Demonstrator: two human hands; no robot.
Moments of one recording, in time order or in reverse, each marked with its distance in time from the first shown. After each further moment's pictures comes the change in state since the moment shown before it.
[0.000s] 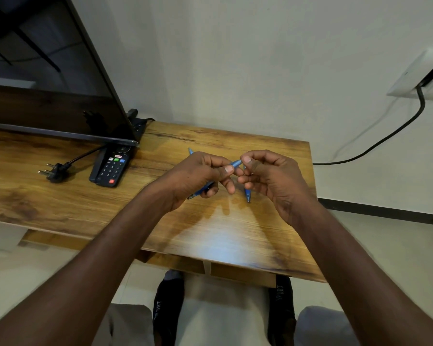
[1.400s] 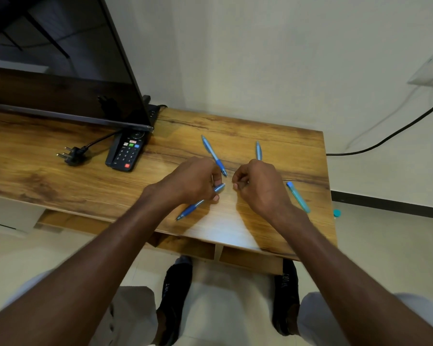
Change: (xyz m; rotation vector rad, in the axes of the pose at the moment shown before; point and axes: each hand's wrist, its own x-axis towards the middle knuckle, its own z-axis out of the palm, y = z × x) left_hand -0.017 -0.025 -0.002 0.940 0.123 -0.113; right_hand 0.005 0.050 0.041 -1.156 0.002 -0.273
